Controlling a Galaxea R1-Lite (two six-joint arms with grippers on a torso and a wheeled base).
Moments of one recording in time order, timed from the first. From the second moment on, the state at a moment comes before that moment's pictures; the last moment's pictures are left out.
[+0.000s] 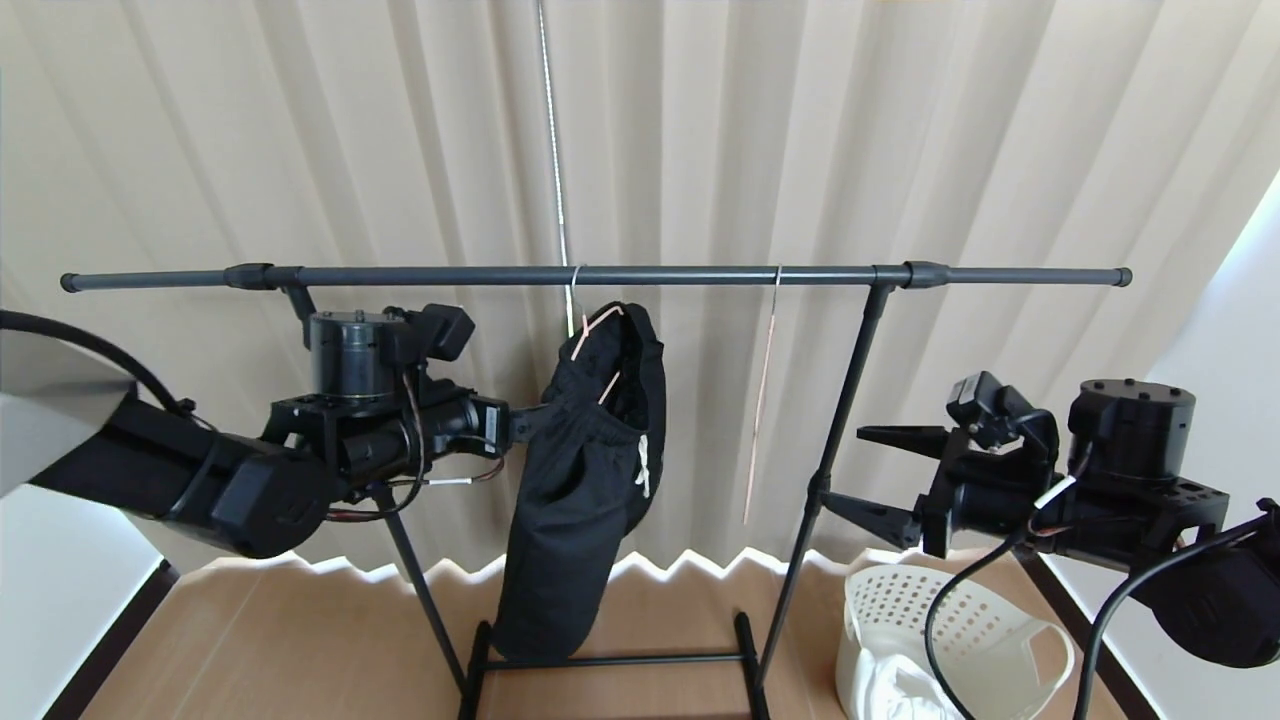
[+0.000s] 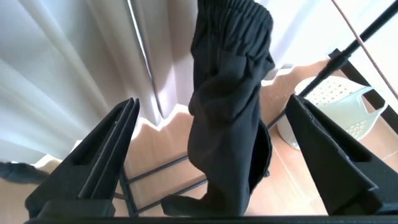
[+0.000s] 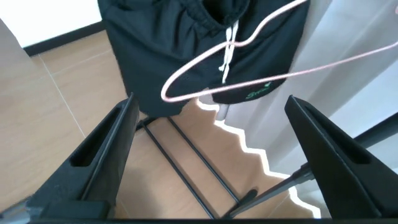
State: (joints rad) left arm -0.29 1.93 -0.91 -0.66 -0.11 0.02; right arm 0.16 1.86 -0.55 -0.99 0.68 -0.22
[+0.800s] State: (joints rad) left arm -0.29 1.03 -0.24 -0.54 -0.15 0.06; right arm 0.17 1.22 -0.25 -0.75 0.37 -0.07
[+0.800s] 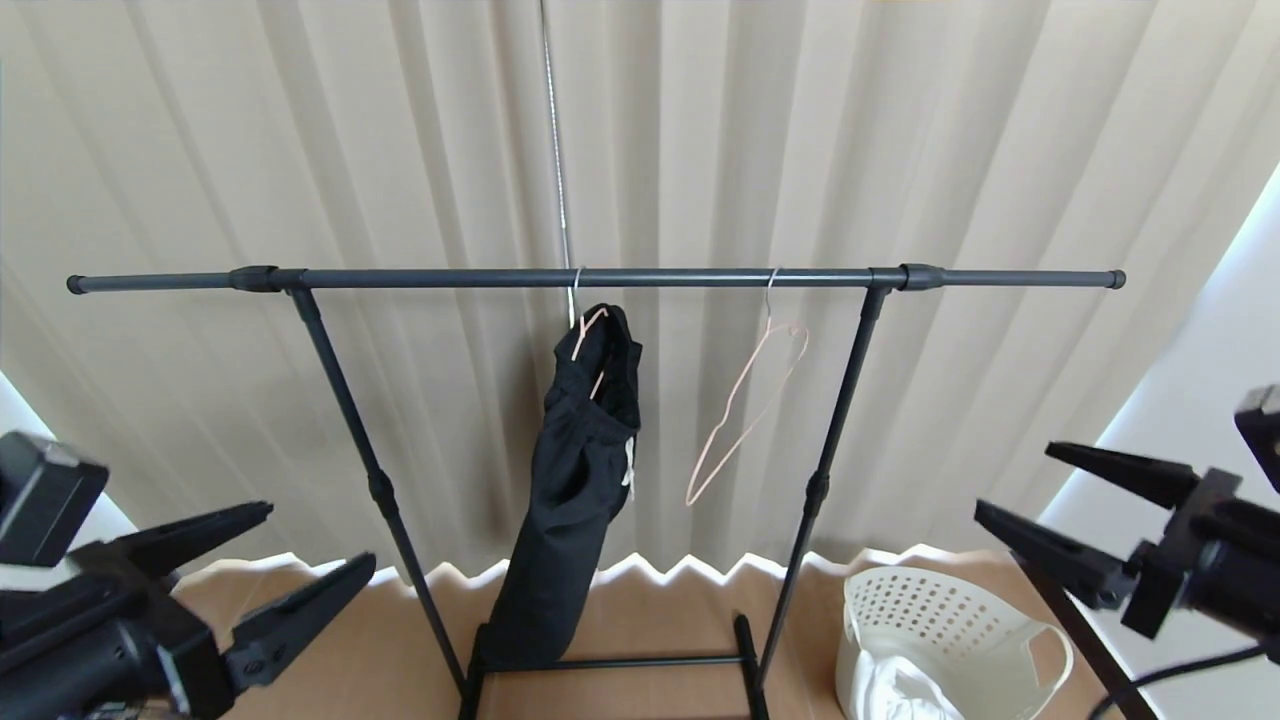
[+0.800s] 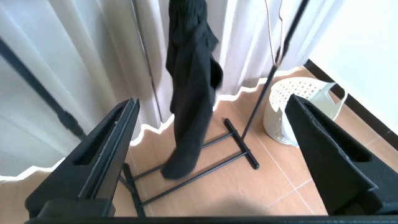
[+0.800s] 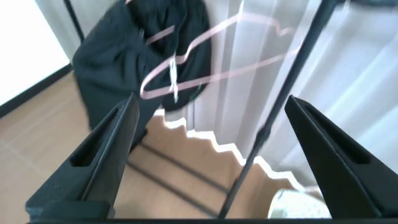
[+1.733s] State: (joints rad) left arm -0.17 0.38 0.00 -0.10 -0.18 -0.06; right arm 0.17 0.37 0.00 -0.06 0.30 -0.10
